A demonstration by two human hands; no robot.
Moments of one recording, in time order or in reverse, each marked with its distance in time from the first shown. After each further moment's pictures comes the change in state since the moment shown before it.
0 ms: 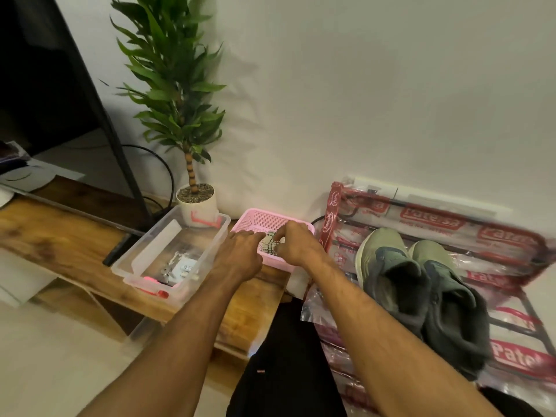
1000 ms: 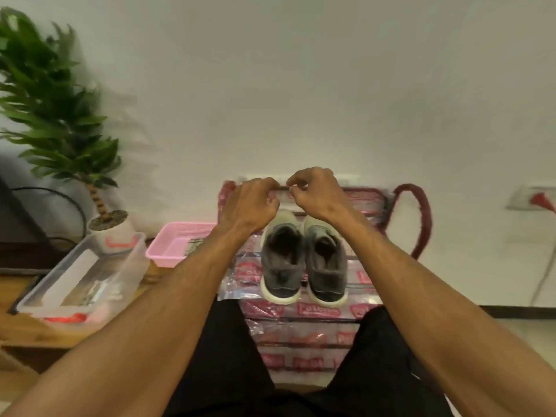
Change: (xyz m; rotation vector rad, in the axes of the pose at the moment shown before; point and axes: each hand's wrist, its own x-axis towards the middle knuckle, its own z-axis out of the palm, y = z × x) left_hand -0.027 0.233 -0.081 -0.277 0.279 0.393; right_hand -0.171 0.101 -0.196 -0.011 0.555 -0.113
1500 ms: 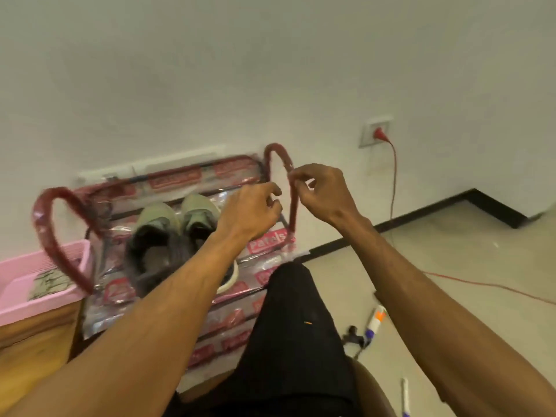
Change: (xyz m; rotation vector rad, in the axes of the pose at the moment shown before) left_hand -0.006 0.175 0.132 -0.203 -0.278 0.270; right_hand -0.145 0.158 -0.111 -0.087 0.323 0.273
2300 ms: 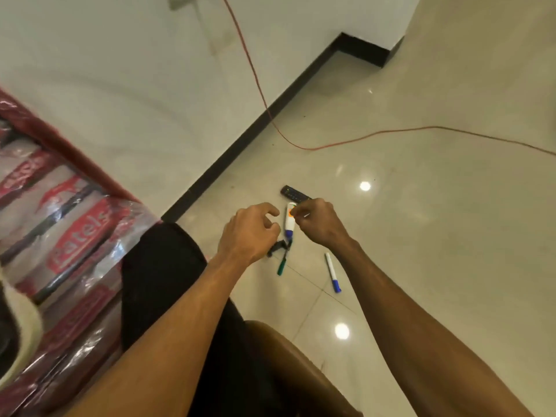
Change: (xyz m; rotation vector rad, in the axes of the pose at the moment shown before) left_hand -0.040 0.109 0.253 -0.181 -0.771 0.034; right_hand -0.238 0.234 -0.017 -0.054 -0.147 1.034
